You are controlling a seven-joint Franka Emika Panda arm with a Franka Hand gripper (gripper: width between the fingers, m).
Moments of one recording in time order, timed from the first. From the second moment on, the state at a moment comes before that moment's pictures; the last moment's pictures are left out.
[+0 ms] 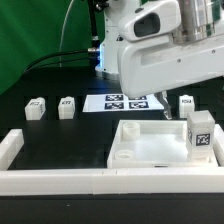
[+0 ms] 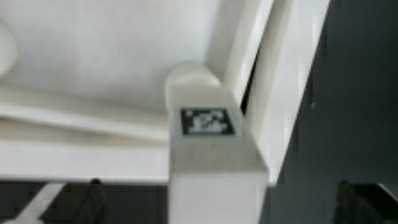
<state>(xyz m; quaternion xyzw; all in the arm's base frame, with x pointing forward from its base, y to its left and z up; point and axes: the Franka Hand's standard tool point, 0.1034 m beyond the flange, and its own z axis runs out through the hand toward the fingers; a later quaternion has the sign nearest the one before) 0.618 0.095 0.105 -0.99 -0.08 0.03 0.09</state>
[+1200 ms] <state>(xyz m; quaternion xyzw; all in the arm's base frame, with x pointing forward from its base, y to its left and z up) 0.629 0.102 0.082 -0.99 -0.03 0.04 0.09</state>
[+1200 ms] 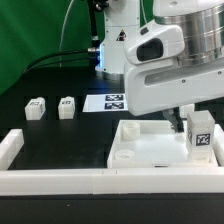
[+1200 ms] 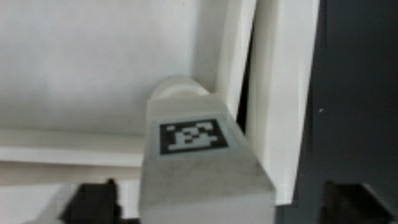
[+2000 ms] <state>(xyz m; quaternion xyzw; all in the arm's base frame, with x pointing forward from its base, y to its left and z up) 0.626 0.103 0.079 -0.99 0.04 0.05 0.09</state>
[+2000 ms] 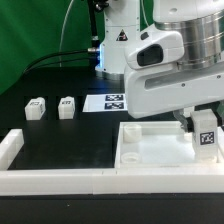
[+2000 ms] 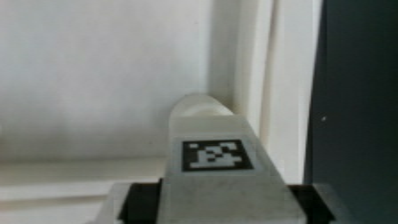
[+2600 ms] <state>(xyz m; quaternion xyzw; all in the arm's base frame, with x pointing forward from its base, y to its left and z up) 0.629 0.110 0.076 -0.92 0.38 0.06 0.08</state>
